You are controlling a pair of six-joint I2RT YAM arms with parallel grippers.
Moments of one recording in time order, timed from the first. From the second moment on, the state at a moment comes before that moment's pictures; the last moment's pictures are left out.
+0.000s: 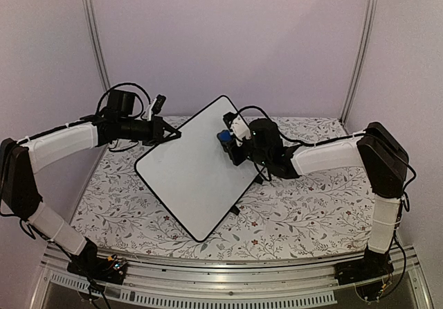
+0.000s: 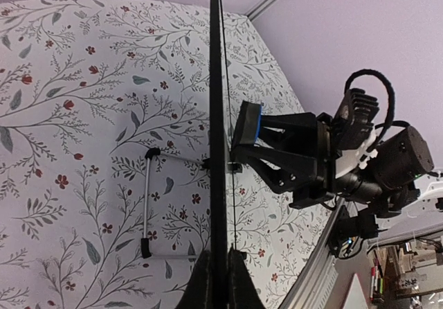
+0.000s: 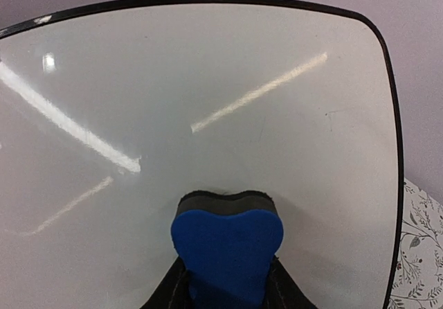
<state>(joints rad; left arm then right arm) -0.36 1.49 1.11 -0.22 0.65 -0.40 0.84 1.96 1.24 0.42 0.14 -0.06</state>
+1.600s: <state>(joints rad) -0.36 1.49 1.11 -0.22 0.64 -0.41 0.81 1.93 1.02 0.49 0.17 0.00</state>
